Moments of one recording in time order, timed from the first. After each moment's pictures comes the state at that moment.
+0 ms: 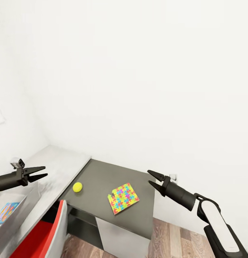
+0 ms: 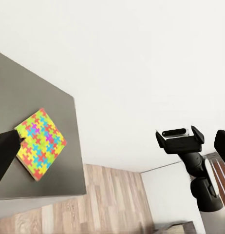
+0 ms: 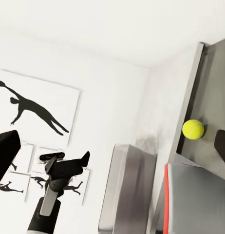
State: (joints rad) left arm -0.59 0.67 0.13 -0.93 0.55 1.02 -1.36; right arm -0.28 -0.12 -0.02 -1.51 -1.34 0.89 0.20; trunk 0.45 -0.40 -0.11
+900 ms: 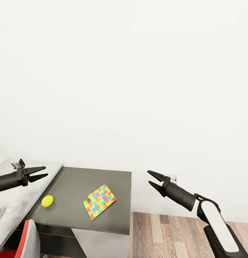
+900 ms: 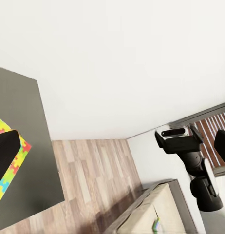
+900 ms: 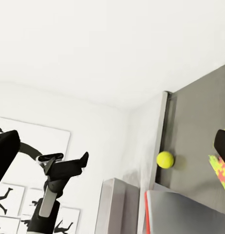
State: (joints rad) left arm -0.59 0.67 0.13 -0.93 0.55 1.02 -1.36; right arm -0.28 -0.12 -0.03 -1.50 -1.34 0.89 0.20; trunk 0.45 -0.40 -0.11
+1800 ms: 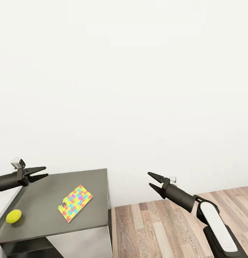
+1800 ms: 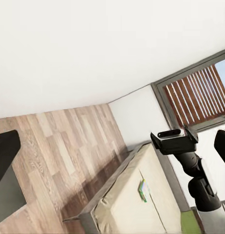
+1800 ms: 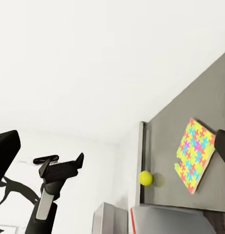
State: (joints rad) left arm -0.59 0.67 0.13 -0.93 0.55 1.02 -1.36; right arm -0.28 -0.12 -0.03 -1.47 -1.34 0.89 0.20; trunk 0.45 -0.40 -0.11
